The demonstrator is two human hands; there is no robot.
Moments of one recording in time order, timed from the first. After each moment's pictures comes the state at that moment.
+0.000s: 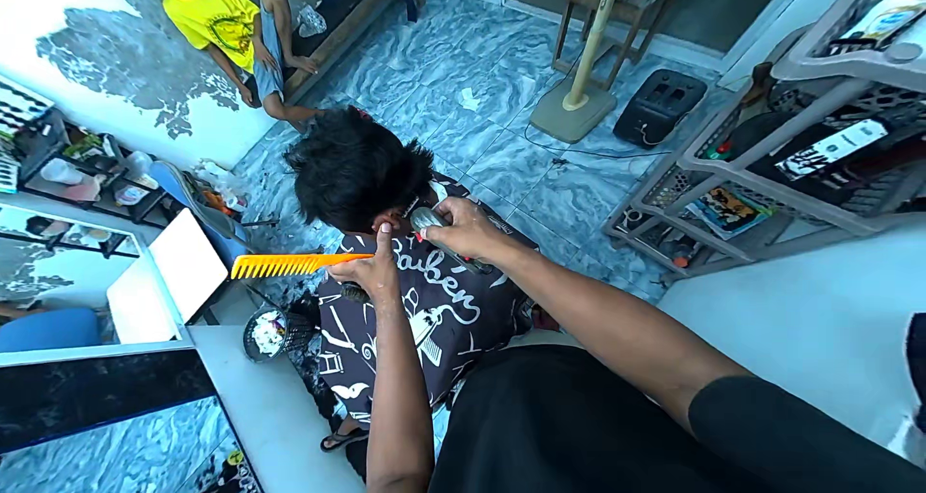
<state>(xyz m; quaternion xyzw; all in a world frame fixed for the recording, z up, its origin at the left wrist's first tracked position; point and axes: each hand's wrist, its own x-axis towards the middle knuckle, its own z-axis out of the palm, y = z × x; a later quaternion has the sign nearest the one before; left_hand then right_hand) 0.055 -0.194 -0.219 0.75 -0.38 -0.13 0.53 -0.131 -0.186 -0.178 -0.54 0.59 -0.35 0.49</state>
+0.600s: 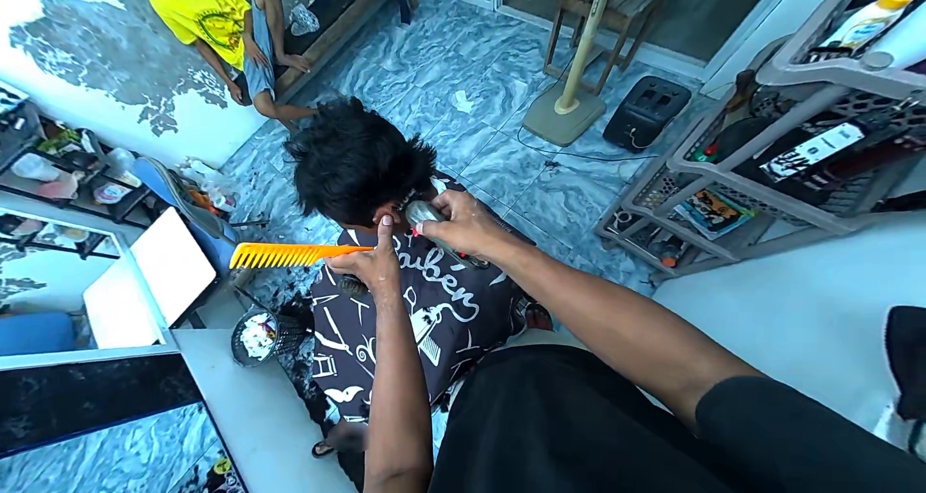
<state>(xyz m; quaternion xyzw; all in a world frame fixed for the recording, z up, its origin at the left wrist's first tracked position) 0.057 -0.204 -0.226 0.74 -0.39 -0.13 0.53 -0.121 -0.186 -0.165 -0.53 0.61 -0.35 0.47</state>
